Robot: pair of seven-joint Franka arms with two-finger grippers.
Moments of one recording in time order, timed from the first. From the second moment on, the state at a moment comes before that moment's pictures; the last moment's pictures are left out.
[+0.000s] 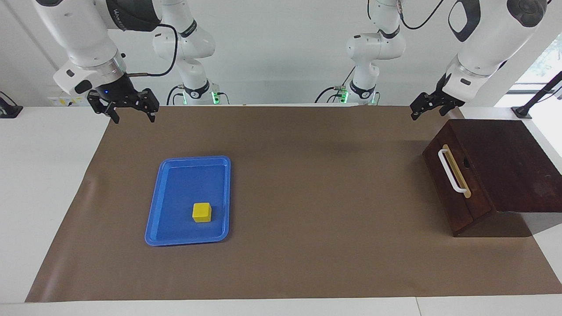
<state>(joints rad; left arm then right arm) -0.04 -0.03 -0.04 -1.66 -0.02 1.47 -0.13 0.05 0.01 -0.05 -1.57 -0.04 1.51 -0.07</state>
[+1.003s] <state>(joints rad) -0.03 -0.02 -0.05 -1.66 -0.02 1.46 -0.06 0.05 0.01 -0.05 -1.57 0.01 1.45 0.01</state>
